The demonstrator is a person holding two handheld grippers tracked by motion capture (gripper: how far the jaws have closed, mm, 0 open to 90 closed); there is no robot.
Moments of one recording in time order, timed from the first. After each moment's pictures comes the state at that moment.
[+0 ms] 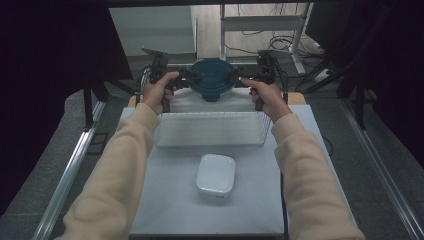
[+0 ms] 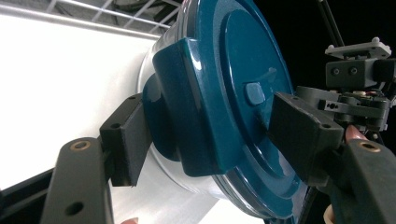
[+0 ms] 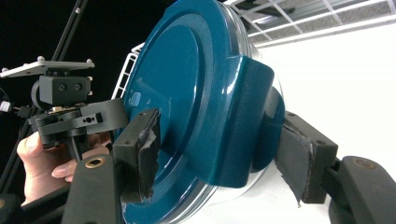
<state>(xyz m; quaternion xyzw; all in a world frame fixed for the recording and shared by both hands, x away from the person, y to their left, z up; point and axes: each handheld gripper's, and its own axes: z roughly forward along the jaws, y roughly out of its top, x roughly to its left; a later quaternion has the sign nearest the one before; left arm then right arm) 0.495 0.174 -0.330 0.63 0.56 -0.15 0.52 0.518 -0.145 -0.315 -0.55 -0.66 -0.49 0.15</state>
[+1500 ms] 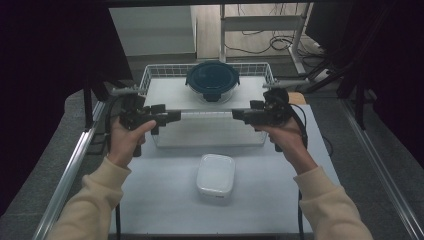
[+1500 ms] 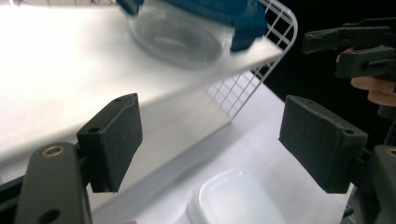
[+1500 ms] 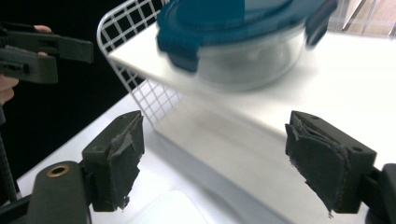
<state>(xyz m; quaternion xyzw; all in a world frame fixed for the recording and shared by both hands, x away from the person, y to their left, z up) 0.333 0.201 -0.343 0.72 0.44 0.09 0.52 0.372 -0.164 -0.316 -0.37 -0.78 -0.49 -0.10</state>
